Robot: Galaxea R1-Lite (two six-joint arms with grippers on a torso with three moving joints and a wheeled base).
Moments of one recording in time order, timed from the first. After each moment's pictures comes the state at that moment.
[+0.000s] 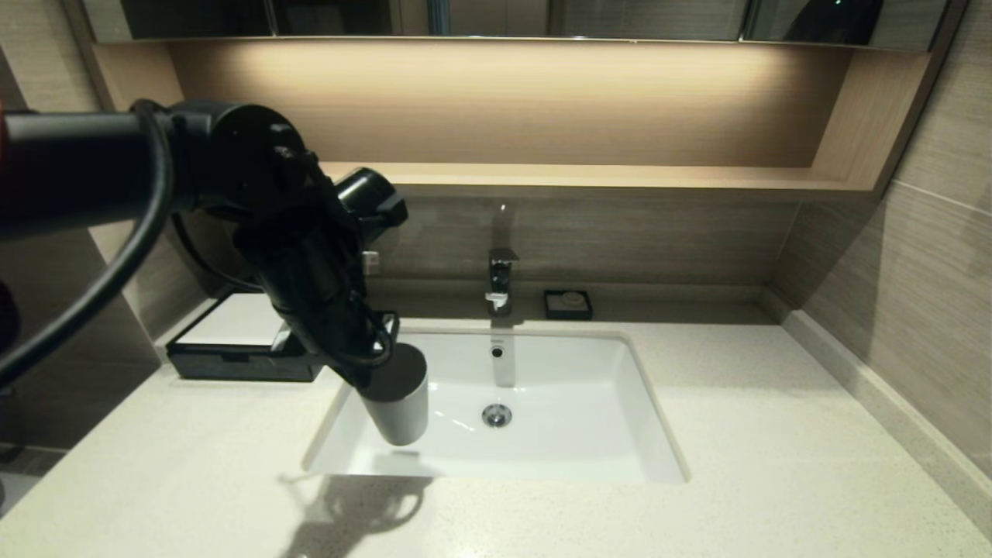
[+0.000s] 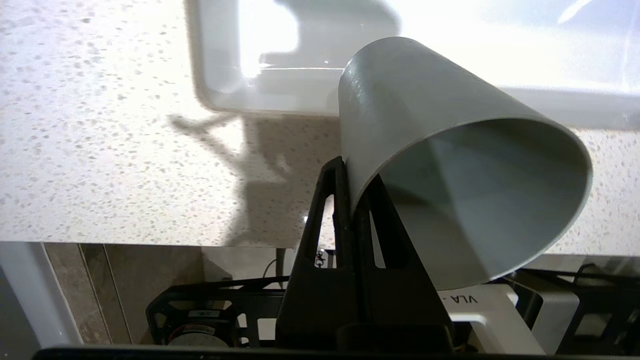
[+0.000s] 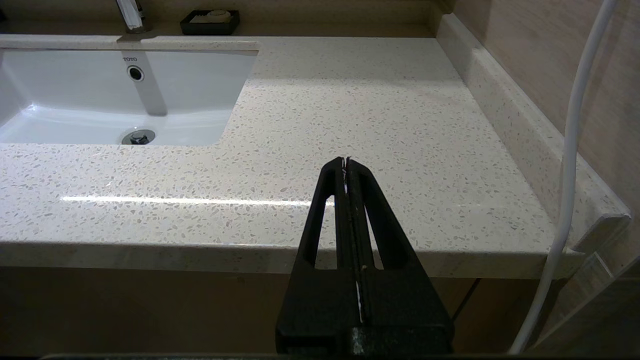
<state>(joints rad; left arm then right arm) -0.46 2.00 -1.93 1.20 0.05 -0.43 0.00 0.00 0.00 0.00 0.00 0.00</state>
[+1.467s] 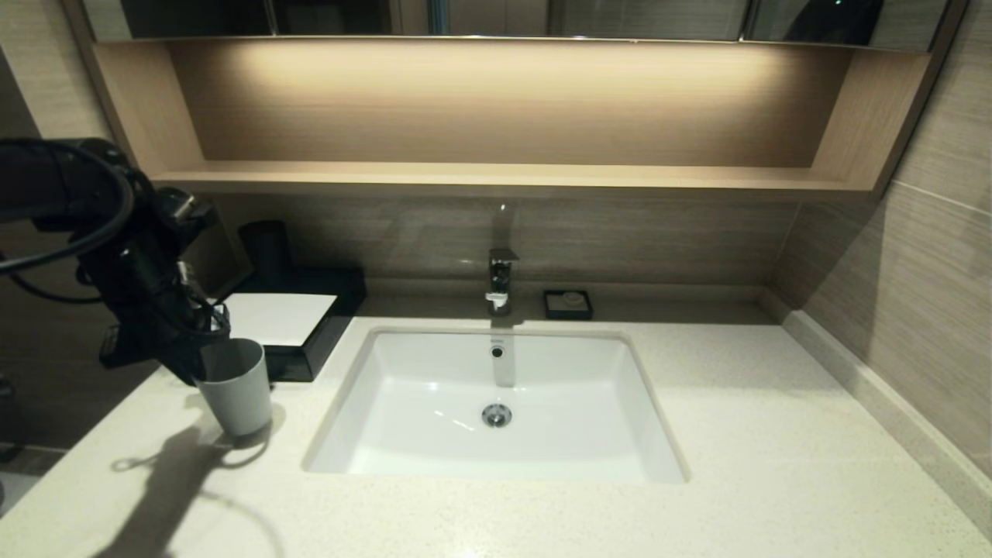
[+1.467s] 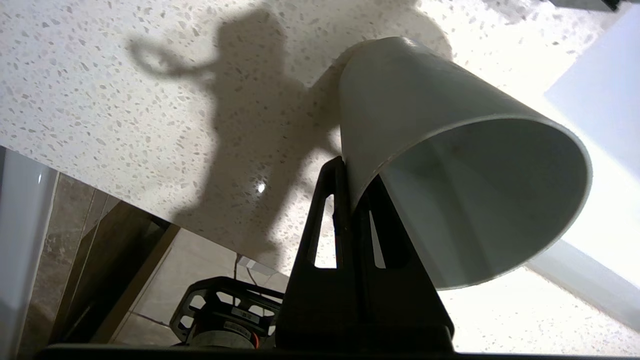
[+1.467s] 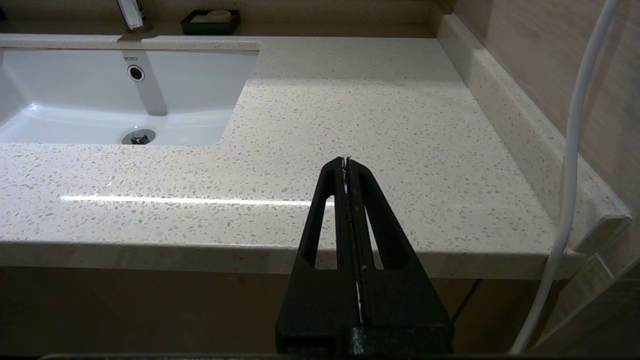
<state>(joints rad) 0.10 2.09 -1.93 1.21 0.05 -0.37 0.00 0.00 0.00 0.00 0.00 0.00</state>
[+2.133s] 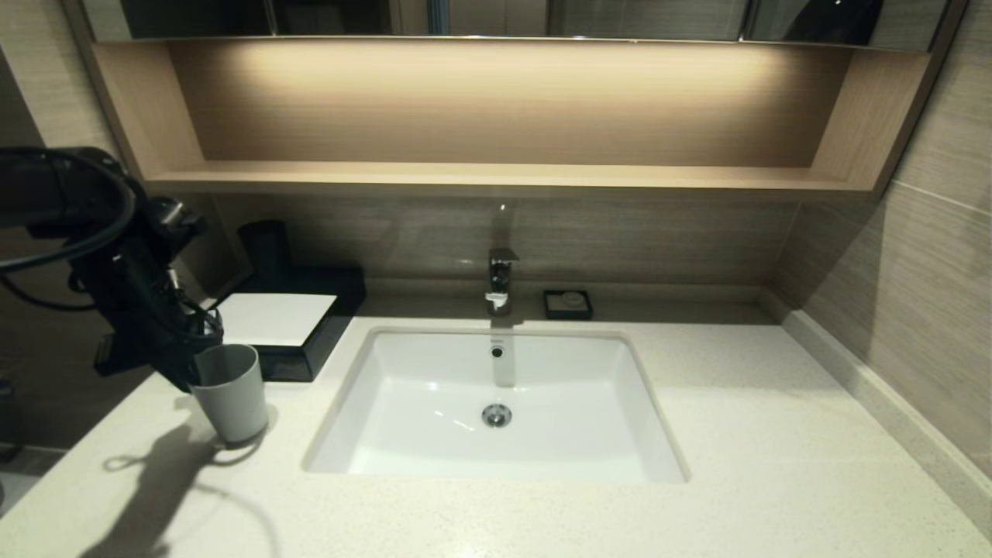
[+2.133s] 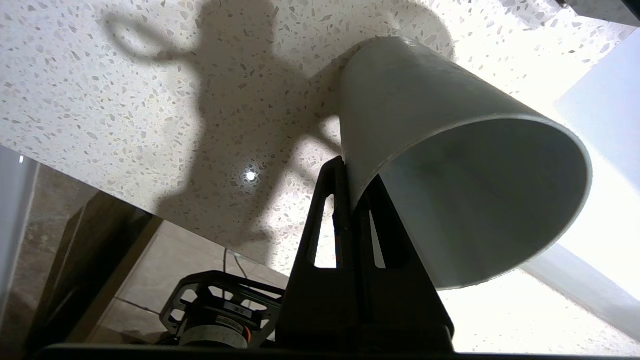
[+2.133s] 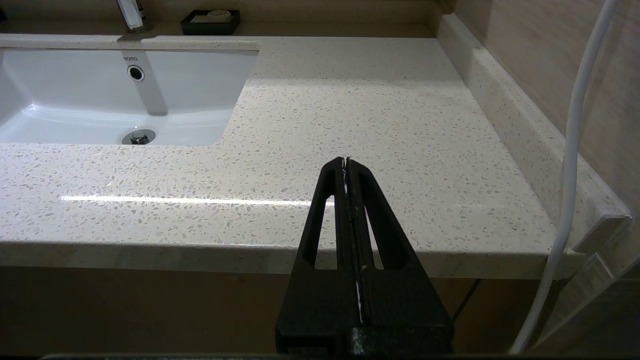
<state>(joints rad) 0.14 2.11 -1.93 1.21 0.02 -0.38 0.00 0.00 0.00 0.00 0.00 0.00</state>
